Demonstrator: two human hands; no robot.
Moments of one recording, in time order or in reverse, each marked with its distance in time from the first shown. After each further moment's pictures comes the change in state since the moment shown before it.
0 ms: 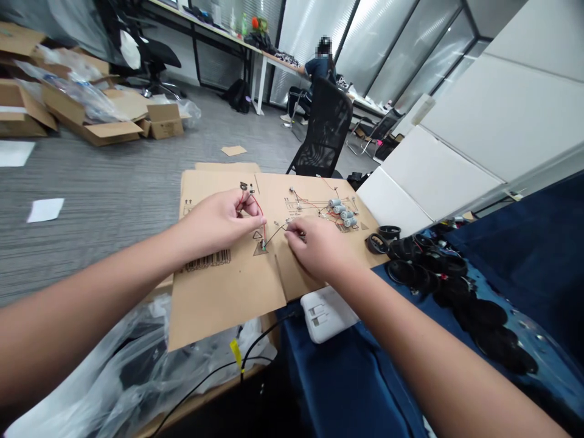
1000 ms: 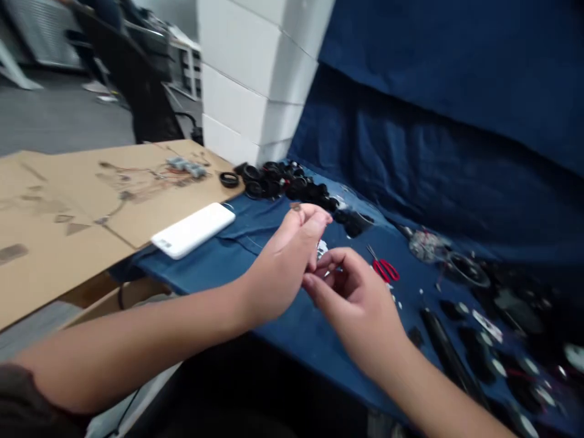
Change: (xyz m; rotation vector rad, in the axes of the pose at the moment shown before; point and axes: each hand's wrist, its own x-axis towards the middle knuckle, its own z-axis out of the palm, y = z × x) left_hand -0.234 0.240 0.204 -0.797 -0.860 0.146; right_hand -0.374 -0.101 -0.101 0.732 0.723 0.838
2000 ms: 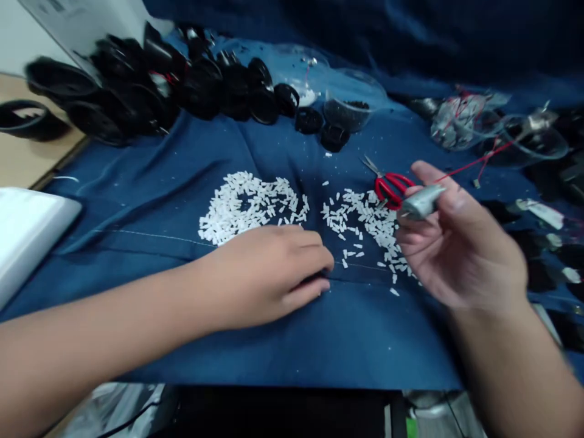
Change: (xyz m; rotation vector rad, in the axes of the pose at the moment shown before) left_hand 0.087 -0.111 0.011 0.969 -1.044 0.301; right_hand 0.022 0.128 -0.137 0.592 0.496 0.235
